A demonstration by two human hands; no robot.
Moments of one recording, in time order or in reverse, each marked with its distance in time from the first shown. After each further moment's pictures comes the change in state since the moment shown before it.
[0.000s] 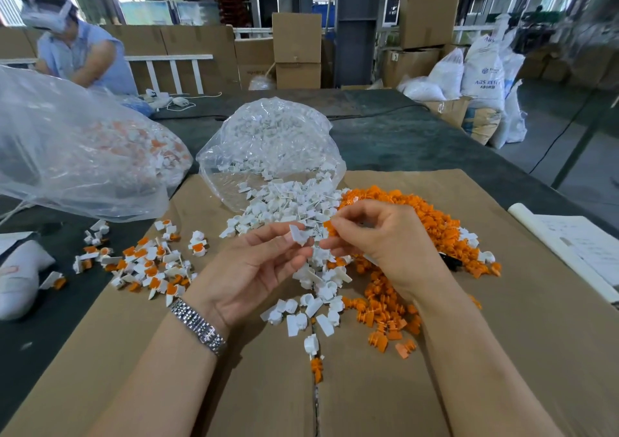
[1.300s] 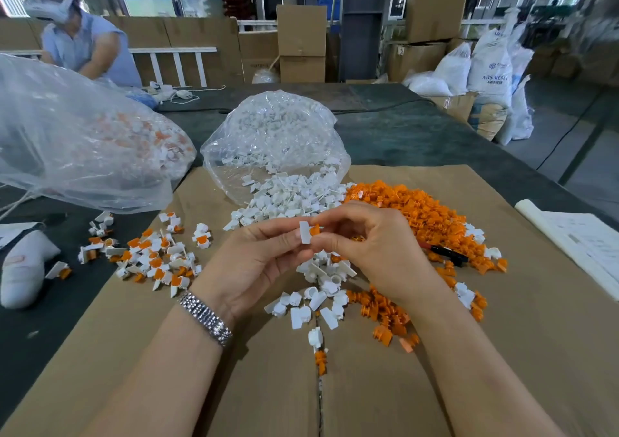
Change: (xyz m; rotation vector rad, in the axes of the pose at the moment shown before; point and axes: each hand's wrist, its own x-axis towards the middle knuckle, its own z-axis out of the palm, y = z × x) left_hand -0.005 0.000 0.004 0.093 0.006 0.070; right_hand -0.004 0.010 0.011 -0.263 -0.093 -0.240
